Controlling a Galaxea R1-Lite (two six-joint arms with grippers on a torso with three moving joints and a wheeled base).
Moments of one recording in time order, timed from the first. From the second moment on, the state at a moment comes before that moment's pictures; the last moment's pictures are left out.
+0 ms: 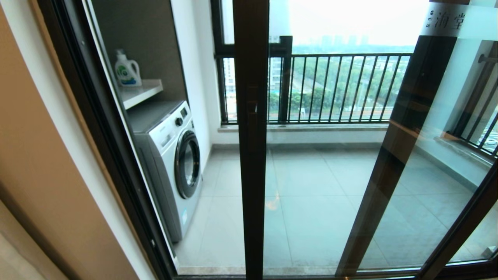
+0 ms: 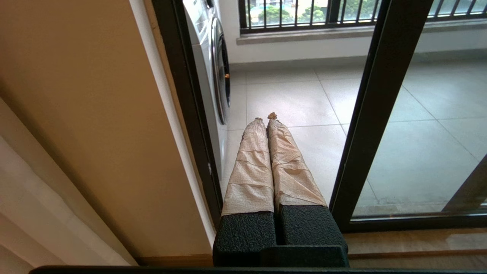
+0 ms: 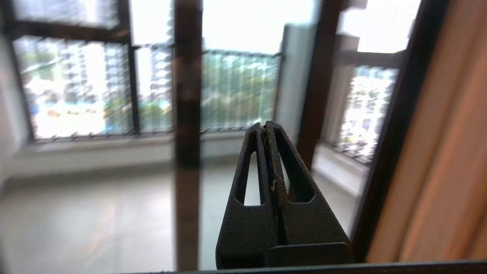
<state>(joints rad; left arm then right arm) 0.00 0.00 0.00 0.01 -0.04 0.06 -0.01 0.08 -0.77 0.34 -0.33 -0.27</state>
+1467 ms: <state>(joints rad) 0.00 0.00 0.00 0.01 -0.04 0.06 0.00 0.00 0.00 -0.02 0.03 -0.05</state>
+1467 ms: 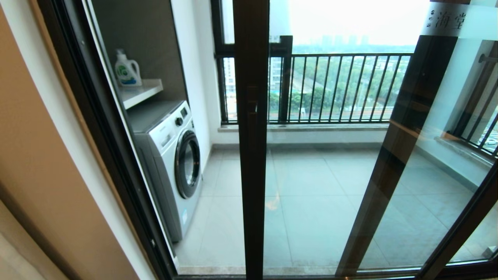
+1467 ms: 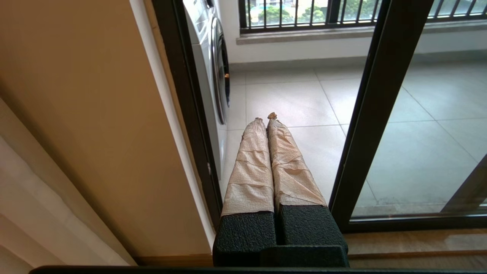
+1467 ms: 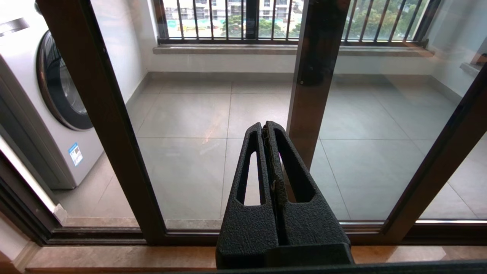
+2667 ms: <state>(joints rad) -0.28 1.38 -0.78 -0.69 -0.28 -0.01 0.00 0.00 0.00 -0.02 0.03 -0.05</state>
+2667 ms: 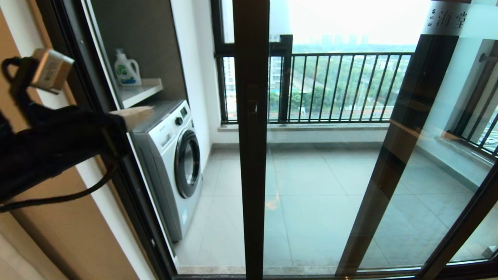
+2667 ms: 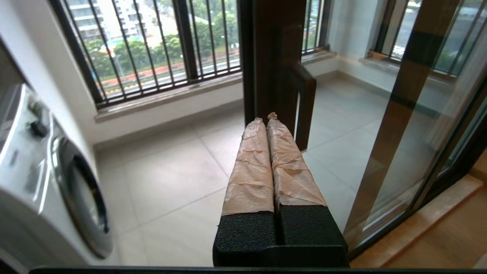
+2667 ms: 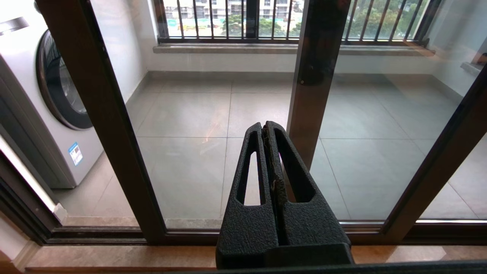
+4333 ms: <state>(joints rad) -0.79 2.03 -1.33 -0.78 0.30 0.02 0.00 0.00 0.00 -0.02 0.03 -0.05</state>
